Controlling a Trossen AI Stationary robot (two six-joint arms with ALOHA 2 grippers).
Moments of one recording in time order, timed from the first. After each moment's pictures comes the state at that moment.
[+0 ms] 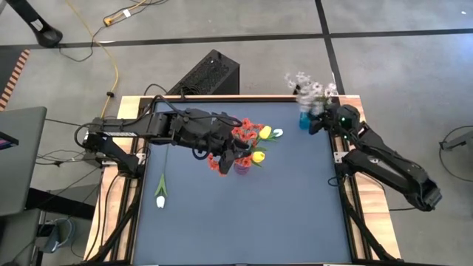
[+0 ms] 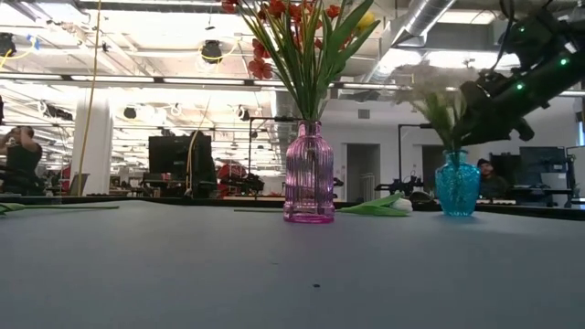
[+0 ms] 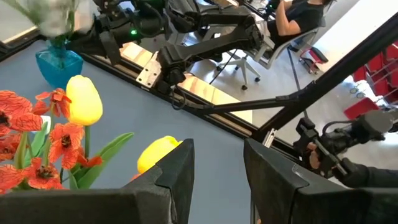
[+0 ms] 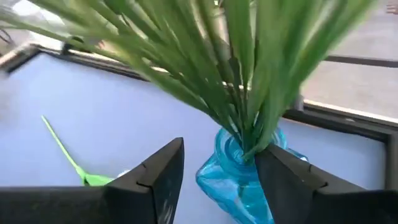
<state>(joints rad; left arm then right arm) -0.10 1.59 1.84 -0.62 -0.06 -0.56 -0.90 0.50 0.32 -0.25 0.03 0.26</state>
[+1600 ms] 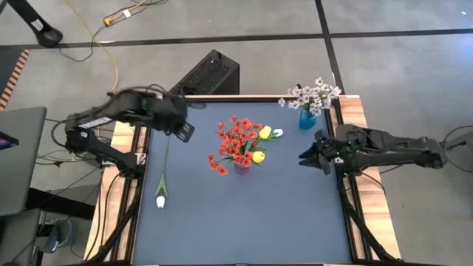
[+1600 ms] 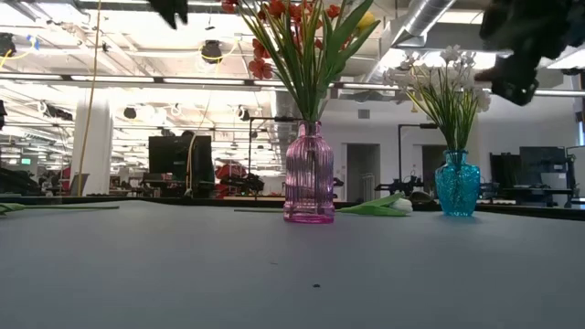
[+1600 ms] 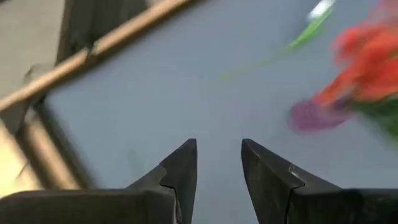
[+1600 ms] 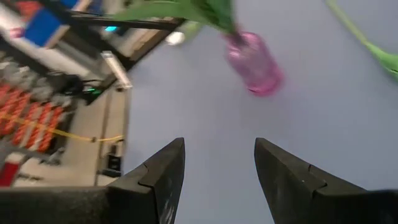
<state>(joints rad) 0.14 1.37 1.77 -1.52 -0.35 -0.77 -0.09 0.48 0.55 -0.54 -0.21 0.61</state>
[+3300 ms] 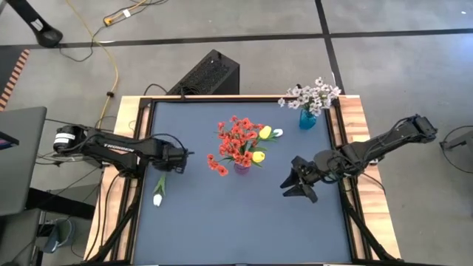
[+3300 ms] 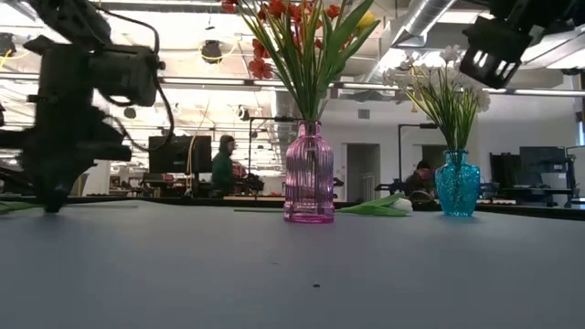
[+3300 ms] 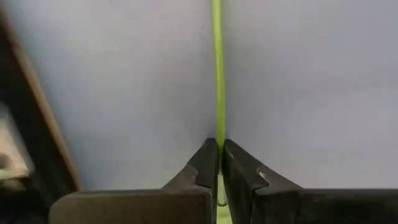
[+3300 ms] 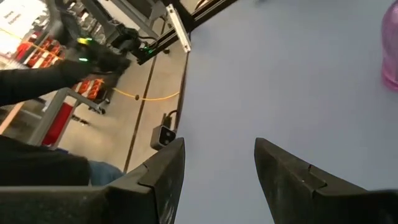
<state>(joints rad) 0.09 1.22 0.51 -0.88 -0.09 -1.31 0.33 0.92 0.57 -0.04 -0.12 0.70</state>
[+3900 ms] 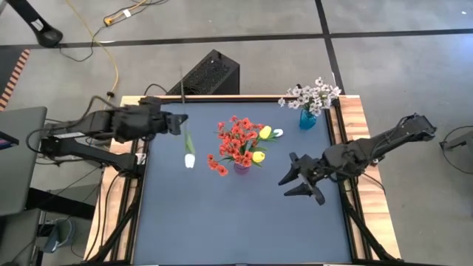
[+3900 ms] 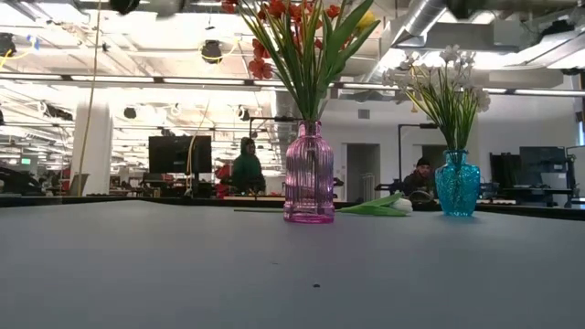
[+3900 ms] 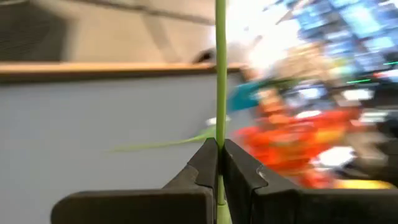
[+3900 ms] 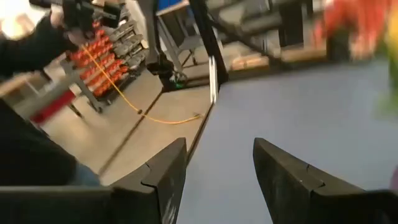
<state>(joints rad) 0.02 0.94 1.21 -0.78 -0.54 -1.02 0.36 0.92 0.70 0.02 -0.08 0.41</state>
